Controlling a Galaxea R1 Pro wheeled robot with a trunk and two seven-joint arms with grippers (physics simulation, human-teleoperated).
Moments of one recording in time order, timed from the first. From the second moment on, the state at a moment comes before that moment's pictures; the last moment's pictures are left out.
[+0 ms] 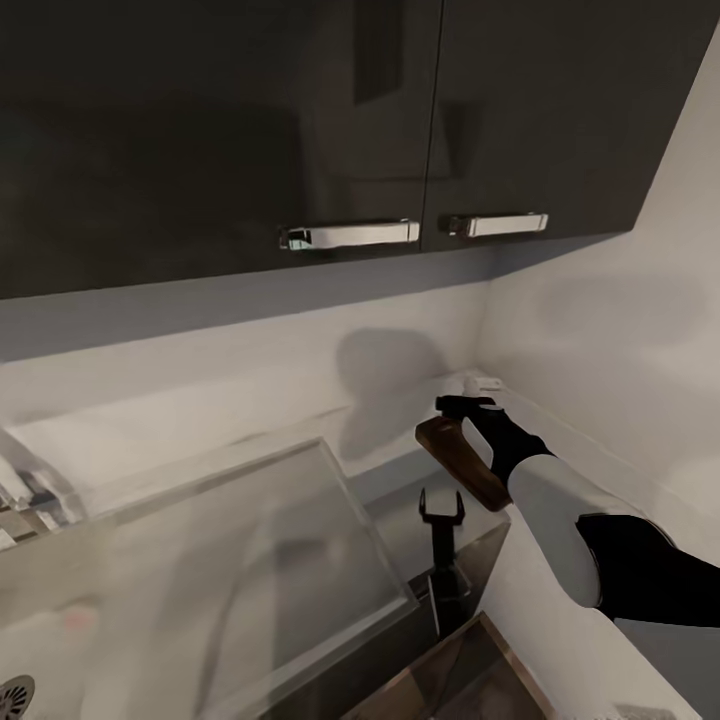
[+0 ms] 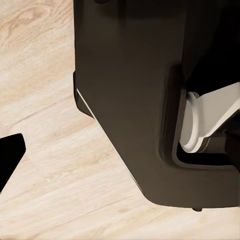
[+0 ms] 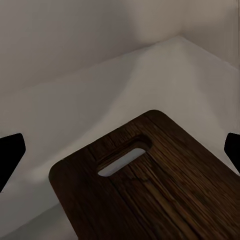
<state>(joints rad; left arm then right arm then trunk) 0.41 -0.04 0.01 -0.56 0.01 -0.08 0.00 -1.20 0.03 0.04 -0.29 -0.07 0.17 -0.15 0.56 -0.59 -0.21</state>
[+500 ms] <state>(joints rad) 0.41 -0.04 0.01 -0.56 0.01 -0.08 0.00 -1.20 0.02 0.04 -0.29 -0.07 0.17 -0.15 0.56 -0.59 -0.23</state>
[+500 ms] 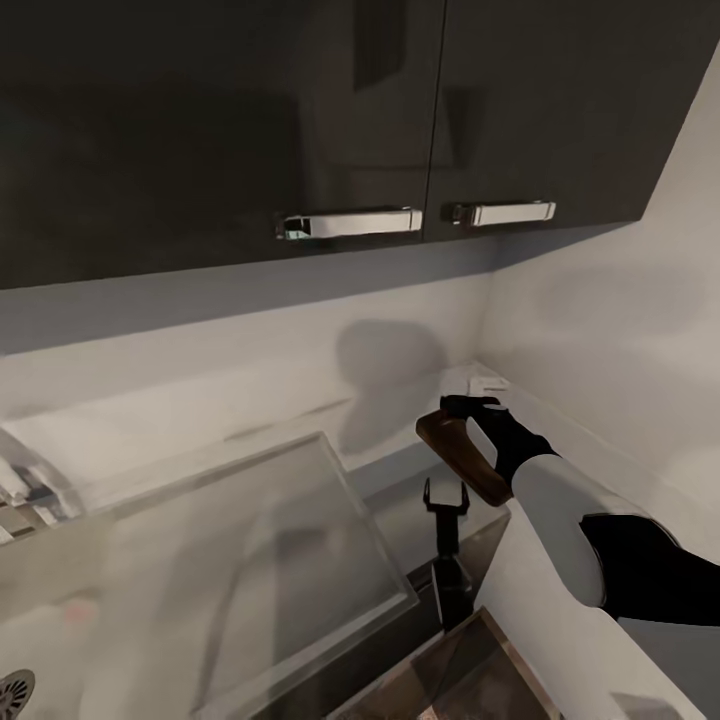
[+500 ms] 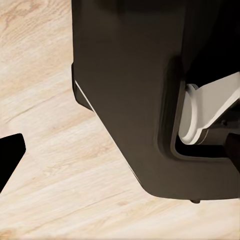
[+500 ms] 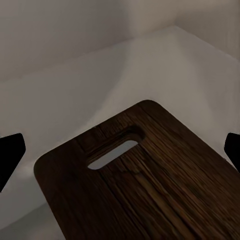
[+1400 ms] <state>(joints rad) 0.41 -0.04 0.01 -0.55 0.01 -0.08 0.00 -1.20 0.02 0.04 -0.29 -0.07 0.17 -0.15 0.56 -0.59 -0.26</state>
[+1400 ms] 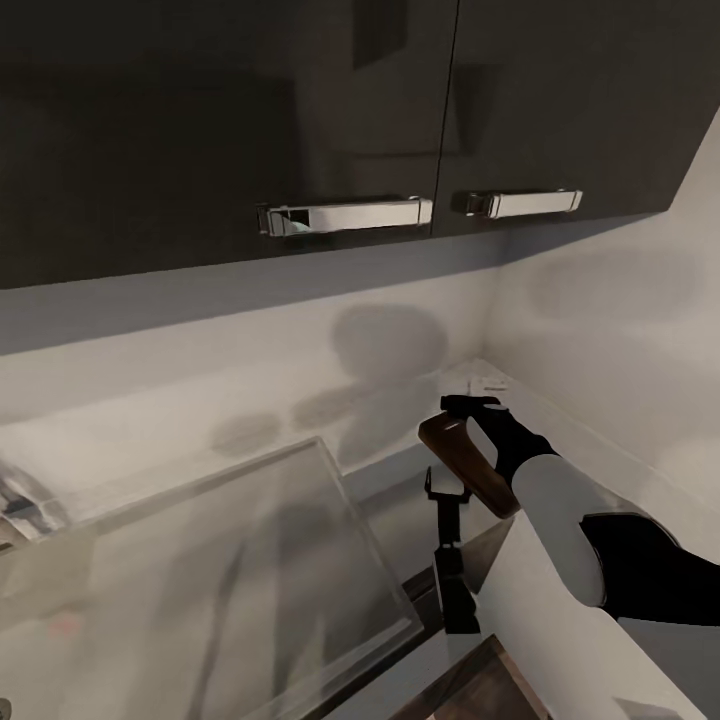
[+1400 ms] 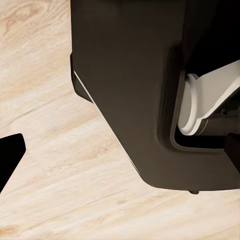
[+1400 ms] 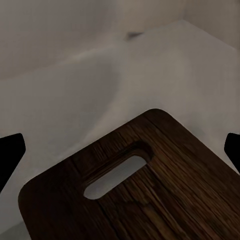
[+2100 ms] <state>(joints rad) 0.41 -0.04 0.01 -0.55 0.01 -0.08 0.00 -1.20 0.02 0.04 -0.29 -0.07 0.17 -0.15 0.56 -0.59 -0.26</state>
